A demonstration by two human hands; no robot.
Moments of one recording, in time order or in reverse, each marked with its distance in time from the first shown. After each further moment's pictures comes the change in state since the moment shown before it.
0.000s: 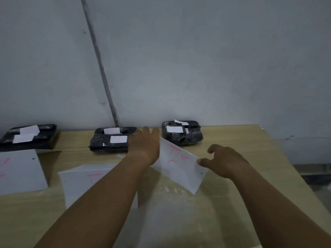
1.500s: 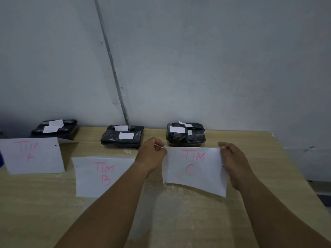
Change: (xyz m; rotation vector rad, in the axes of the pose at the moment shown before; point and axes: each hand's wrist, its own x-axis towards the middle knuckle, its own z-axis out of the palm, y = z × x) left_hand -0.042 0.037 0.026 -1.115 0.187 -0.298; right_hand 0.038 0.063 0.032 1.000 0.258 -0.101
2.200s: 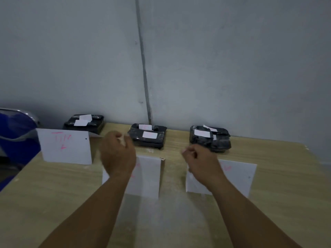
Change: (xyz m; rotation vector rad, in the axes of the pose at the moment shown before) left_hand -0.009 -0.055 -0.111 0.216 0.909 0.104; right_hand -0.068 -0.066 0.115 -0.306 -0.346 -0.306
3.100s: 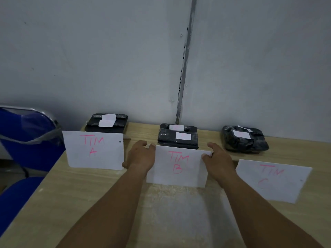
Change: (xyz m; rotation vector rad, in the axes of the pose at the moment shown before) left_hand 0.094 -0.102 0.004 0.094 -0.670 -0.356; right_hand 0.043 -0.039 0.125 -0.165 0.095 0.303
